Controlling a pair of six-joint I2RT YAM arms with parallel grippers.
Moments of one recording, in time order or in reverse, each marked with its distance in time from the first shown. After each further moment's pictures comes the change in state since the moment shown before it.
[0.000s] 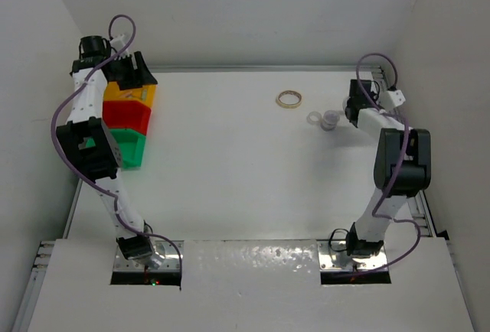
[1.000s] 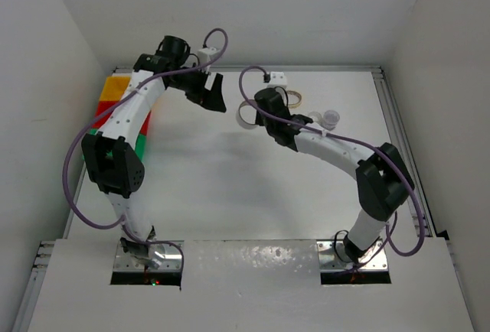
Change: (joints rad) left arm -0.475 -0.187 -0.044 -0.241 0.075 0.237; right arm 0.733 -0.187 0.041 0.062 -0.170 -0.557
